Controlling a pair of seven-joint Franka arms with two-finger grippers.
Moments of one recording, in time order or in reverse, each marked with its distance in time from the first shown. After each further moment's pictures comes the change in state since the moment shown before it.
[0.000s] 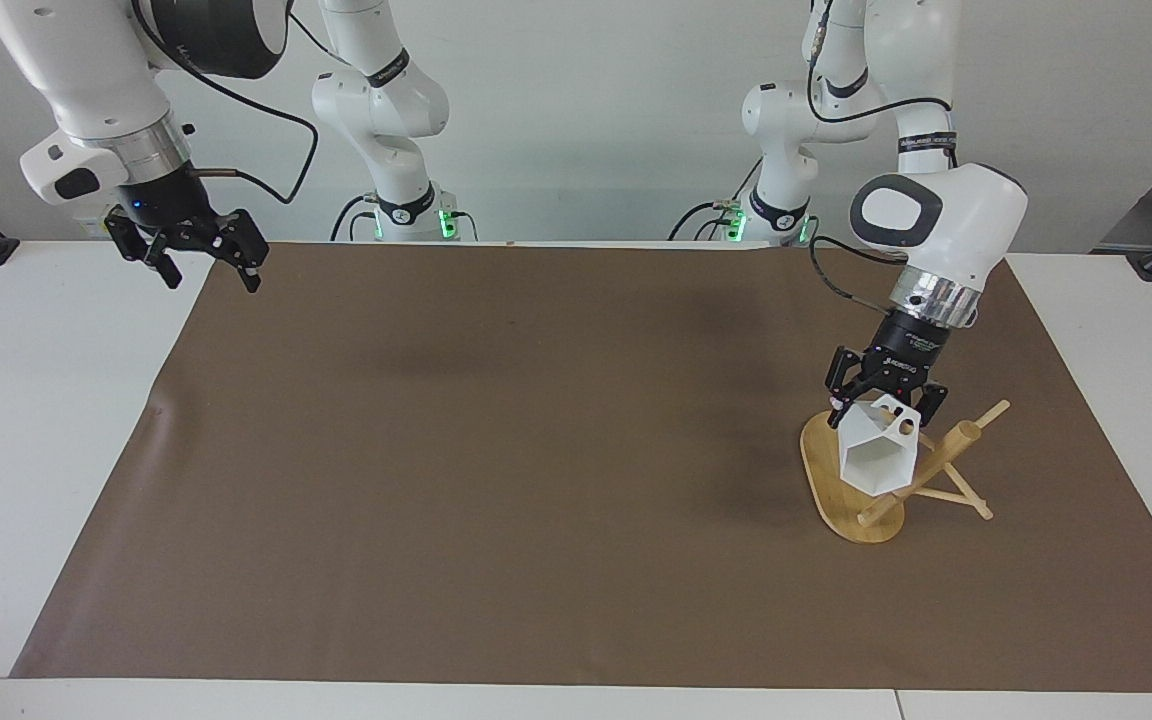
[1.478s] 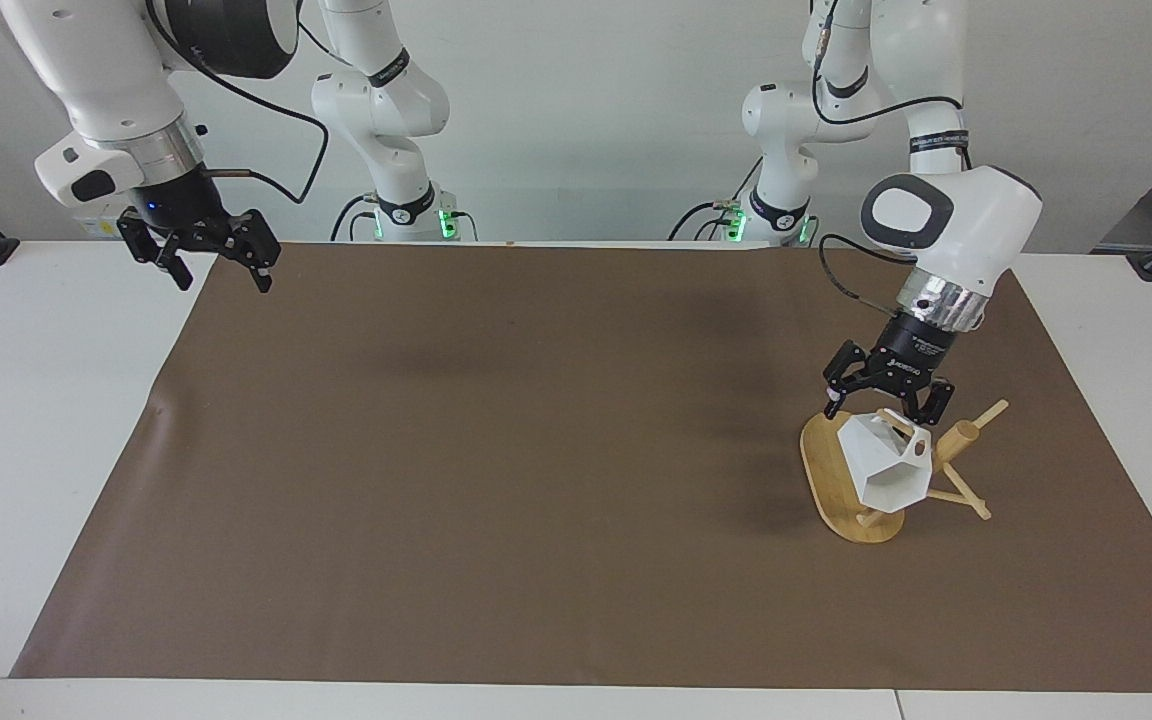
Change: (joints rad) left arm 0.042 0.000 0.009 0.057 0.140 -0.196 -0.032; right arm 0.045 0.000 -0.028 -0.001 0.000 -0.001 0.001
